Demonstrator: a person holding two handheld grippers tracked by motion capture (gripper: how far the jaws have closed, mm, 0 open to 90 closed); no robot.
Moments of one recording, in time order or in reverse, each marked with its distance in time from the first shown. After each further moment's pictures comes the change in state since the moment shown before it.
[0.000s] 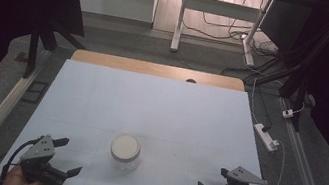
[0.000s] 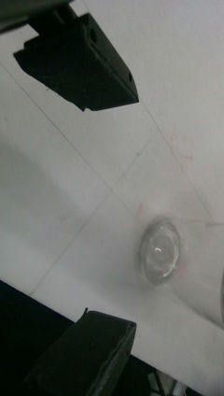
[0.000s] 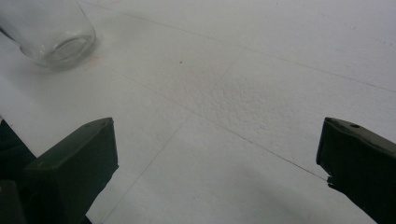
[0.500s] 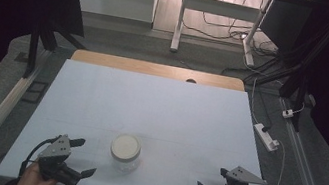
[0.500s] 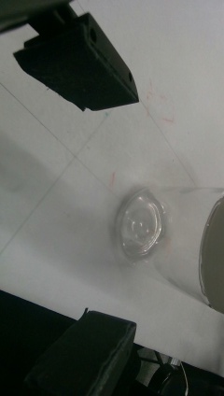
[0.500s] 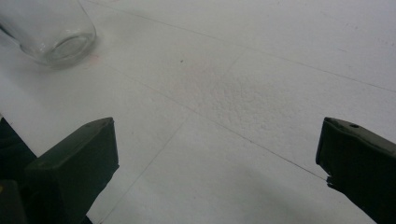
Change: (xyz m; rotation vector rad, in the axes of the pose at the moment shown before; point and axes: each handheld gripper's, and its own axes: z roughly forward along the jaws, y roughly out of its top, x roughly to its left) left arm -0.009 0.014 0.032 -0.008 -0.080 0.027; right arm 0.001 0.000 0.001 0.005 0.001 -0.009
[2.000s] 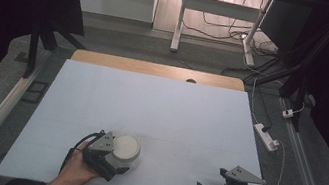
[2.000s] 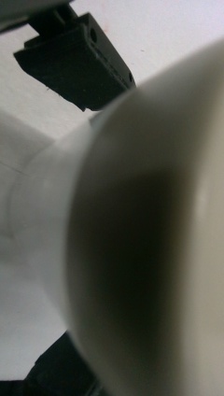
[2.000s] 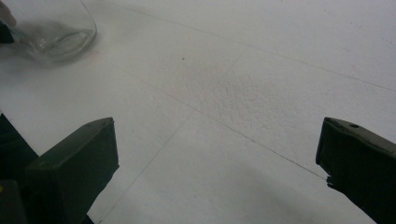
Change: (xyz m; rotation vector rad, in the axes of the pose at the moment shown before) left arm -0.002 0.038 0.092 0.071 -0.129 0.153; right arm 0.001 0.000 0.001 0.011 0.002 -0.011
